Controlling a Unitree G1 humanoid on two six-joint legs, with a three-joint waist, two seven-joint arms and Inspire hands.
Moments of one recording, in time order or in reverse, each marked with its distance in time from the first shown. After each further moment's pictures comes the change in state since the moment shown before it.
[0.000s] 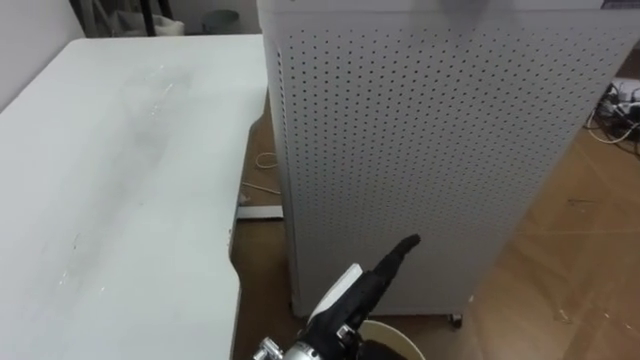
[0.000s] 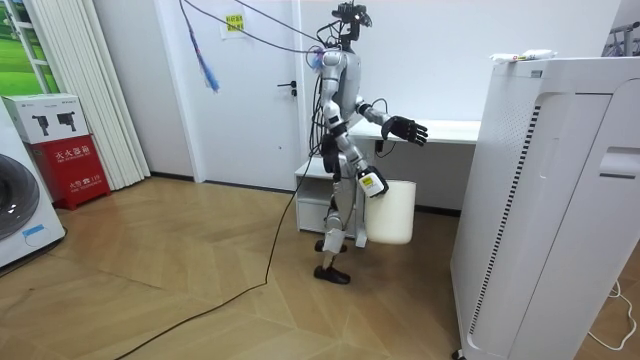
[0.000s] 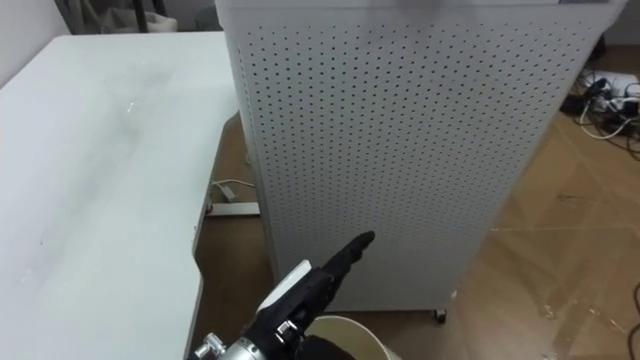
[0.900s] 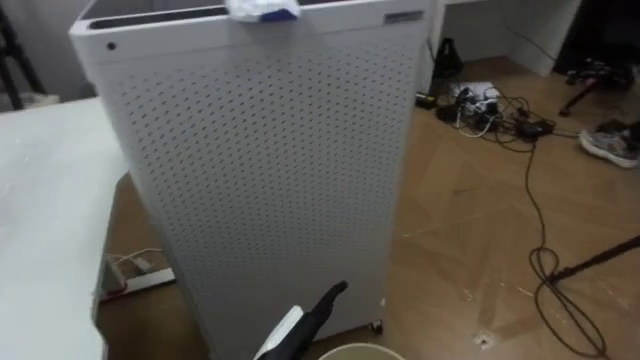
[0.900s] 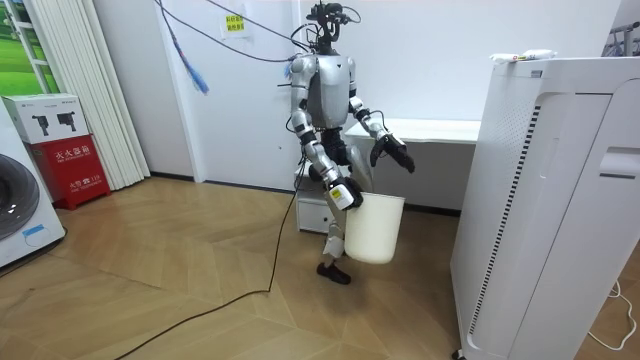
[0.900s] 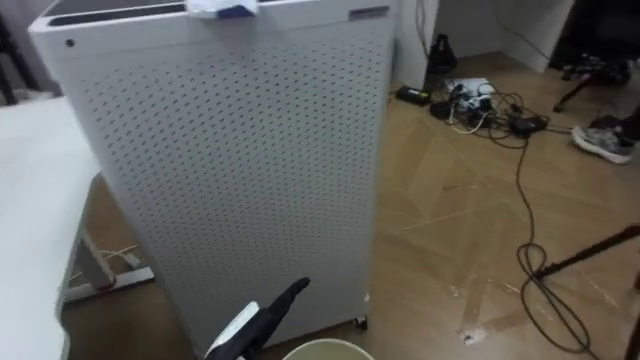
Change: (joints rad) left arm 0.086 0.024 0.110 0.315 0.100 -0.029 0.019; right arm 0.046 -0.046 0.003 -0.004 -0.079 0.006 0.077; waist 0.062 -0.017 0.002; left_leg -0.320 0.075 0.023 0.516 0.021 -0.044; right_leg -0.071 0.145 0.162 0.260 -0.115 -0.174
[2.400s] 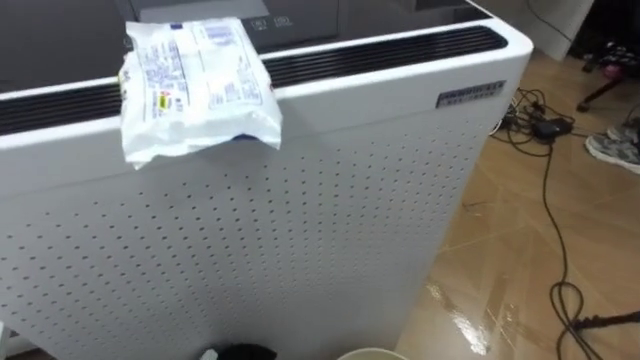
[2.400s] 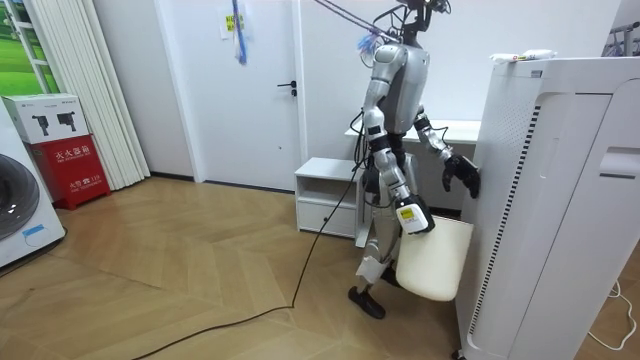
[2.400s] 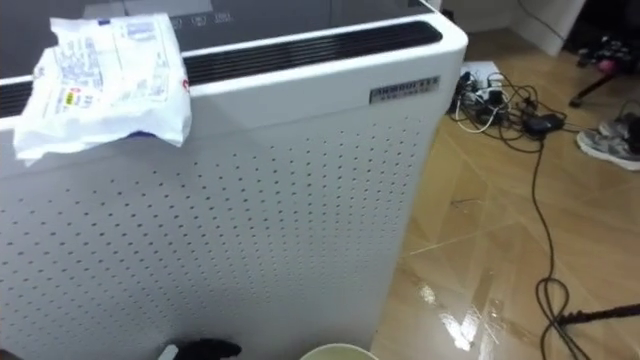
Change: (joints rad) left arm 0.074 0.022 0.170 0.204 0.098 -0.029 0.236; right arm 0.029 0.011 0.000 0.001 0.015 -0.048 -0.047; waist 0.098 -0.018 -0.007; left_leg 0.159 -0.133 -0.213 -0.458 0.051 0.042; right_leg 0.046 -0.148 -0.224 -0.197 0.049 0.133
